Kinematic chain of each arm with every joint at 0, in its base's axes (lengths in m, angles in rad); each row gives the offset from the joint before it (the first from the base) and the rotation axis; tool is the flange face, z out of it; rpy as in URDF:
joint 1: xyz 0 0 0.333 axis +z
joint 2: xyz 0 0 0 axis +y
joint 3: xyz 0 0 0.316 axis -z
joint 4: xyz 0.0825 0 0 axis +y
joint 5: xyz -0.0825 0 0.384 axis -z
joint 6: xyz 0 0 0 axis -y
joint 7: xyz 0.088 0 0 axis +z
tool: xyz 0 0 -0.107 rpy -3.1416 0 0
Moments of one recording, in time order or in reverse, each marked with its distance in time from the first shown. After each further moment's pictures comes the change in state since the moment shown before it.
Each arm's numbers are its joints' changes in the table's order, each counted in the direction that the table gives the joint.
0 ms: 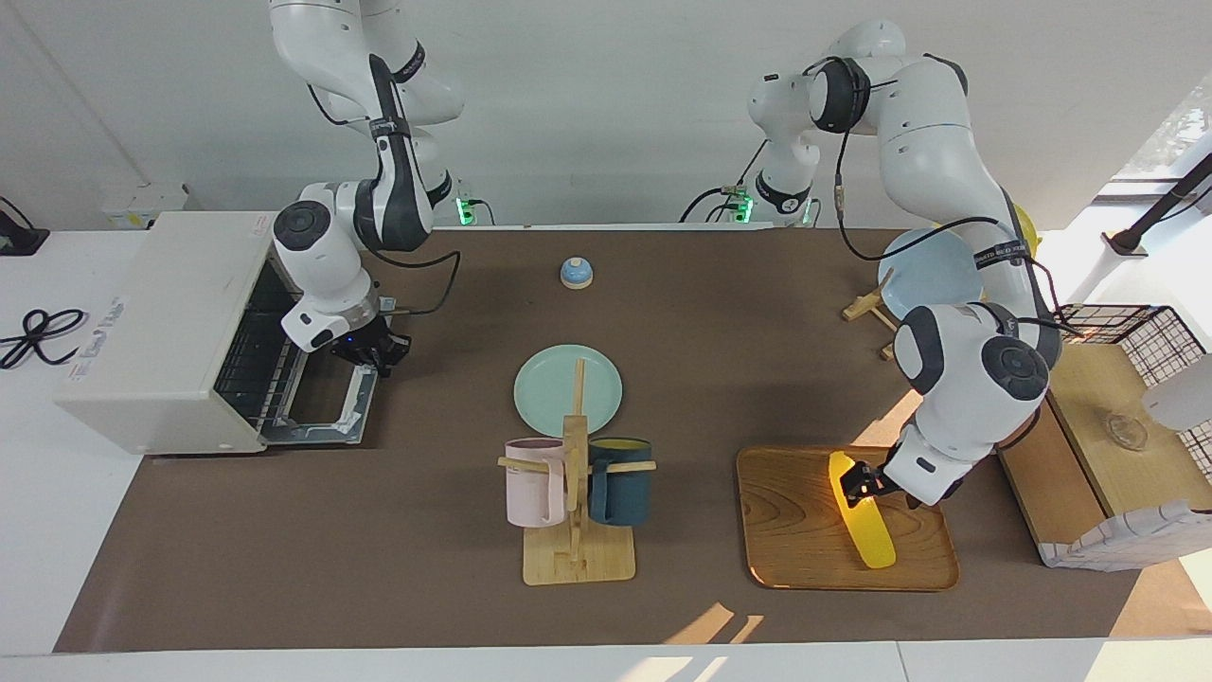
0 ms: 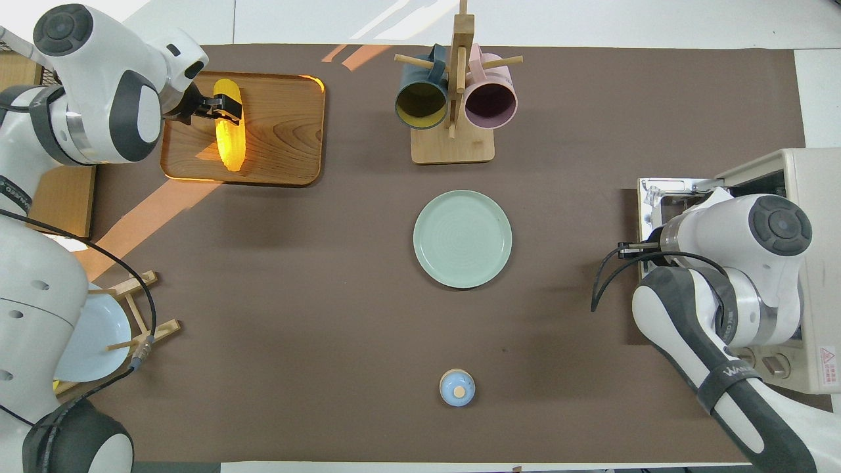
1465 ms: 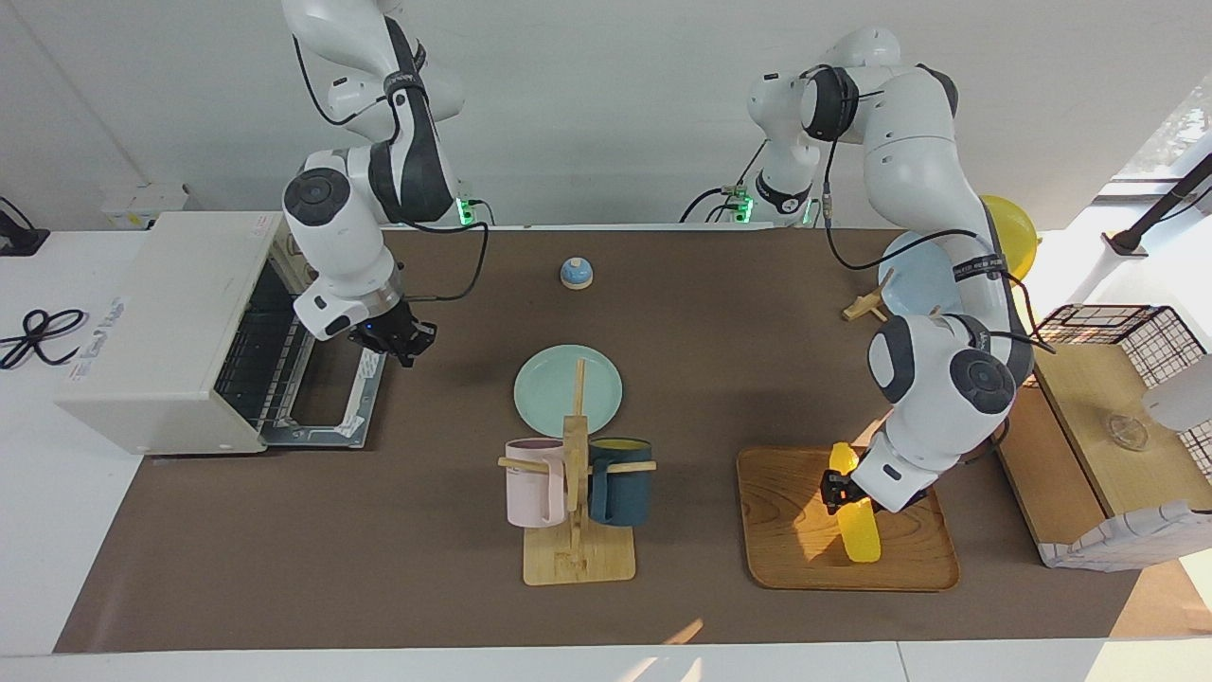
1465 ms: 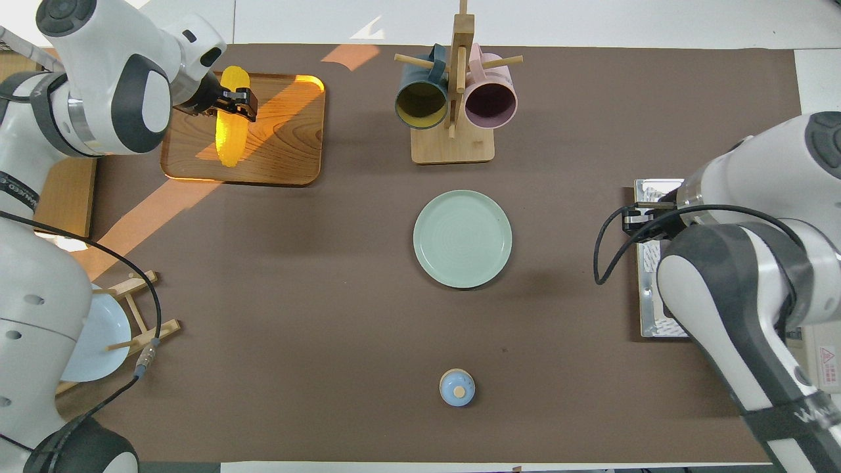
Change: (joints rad) left arm -0.050 -0.071 0.005 -0.051 0.073 -0.133 0.036; right arm 0.106 -0.097 0.024 -0.338 -0.016 -0.516 -0.162
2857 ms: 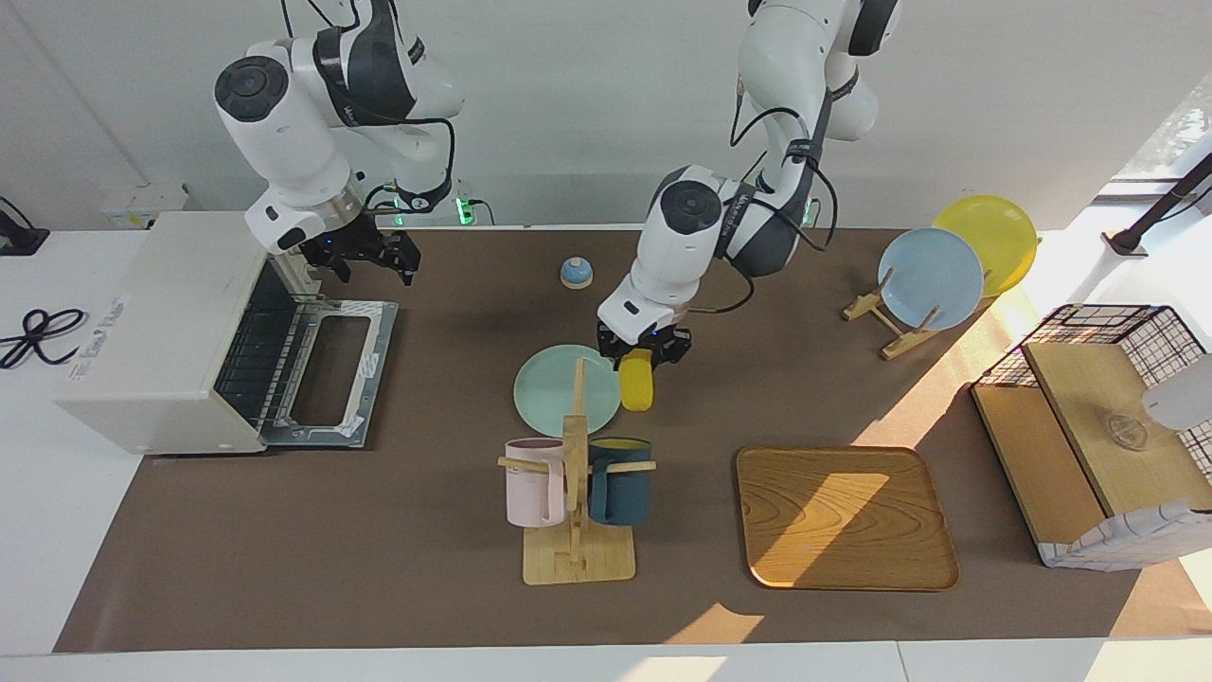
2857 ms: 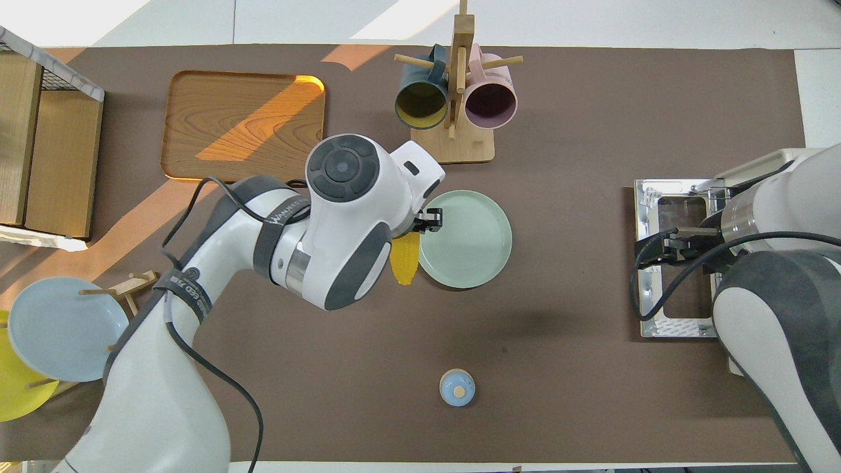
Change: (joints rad) left arm -0.512 -0.284 0.004 0.466 0.005 0.183 0.500; right arm -0.003 -0.096 0.002 -0.001 0.000 -0.147 0.002
